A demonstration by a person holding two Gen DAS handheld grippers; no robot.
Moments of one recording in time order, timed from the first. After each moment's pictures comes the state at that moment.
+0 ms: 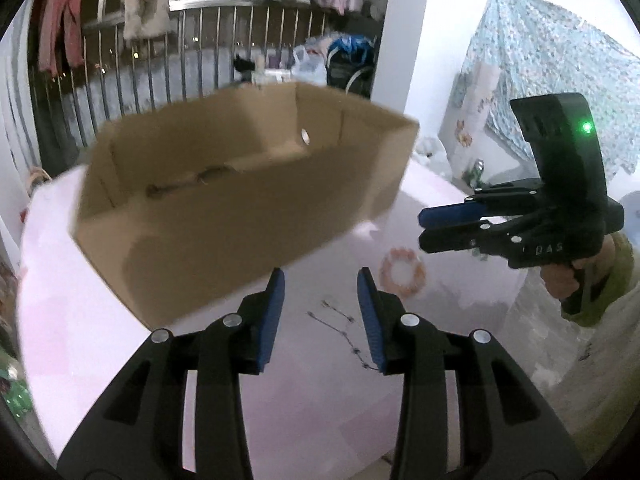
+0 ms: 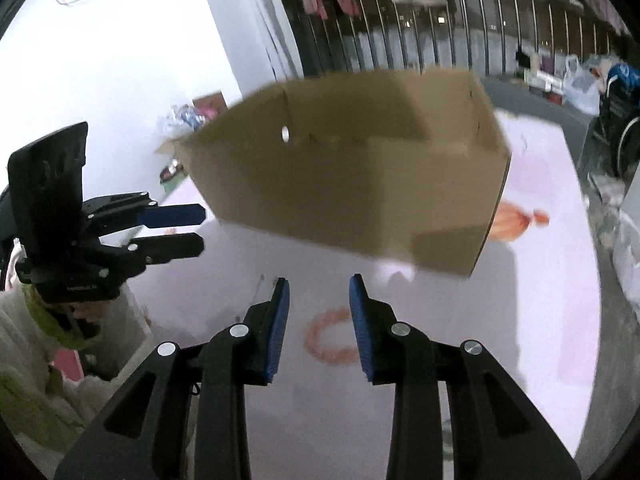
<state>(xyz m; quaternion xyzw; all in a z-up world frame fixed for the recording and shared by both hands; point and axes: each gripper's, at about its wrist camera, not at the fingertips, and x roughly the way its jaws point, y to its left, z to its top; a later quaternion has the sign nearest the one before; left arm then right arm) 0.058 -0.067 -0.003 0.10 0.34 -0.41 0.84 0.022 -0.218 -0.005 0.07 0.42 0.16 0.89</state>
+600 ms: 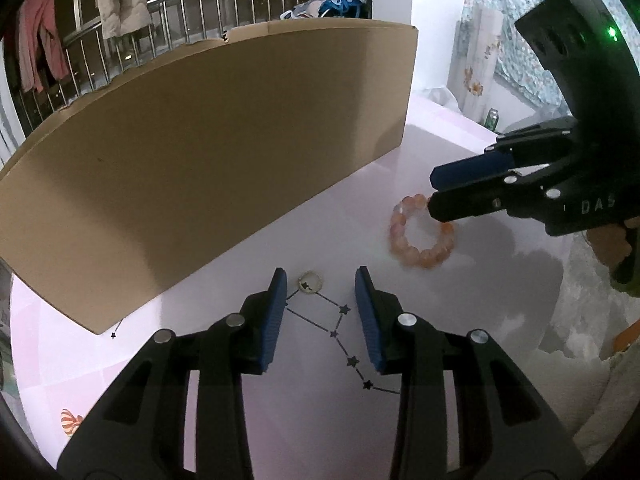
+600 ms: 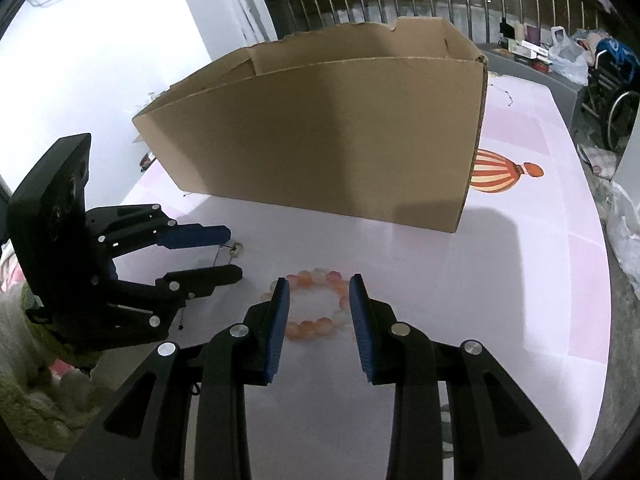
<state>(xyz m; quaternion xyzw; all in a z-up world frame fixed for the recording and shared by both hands) 0.061 -0.121 -0.056 0.18 0.36 -0.39 0.83 0.025 -0.228 -0.030 0.07 0.45 0.13 0.88</state>
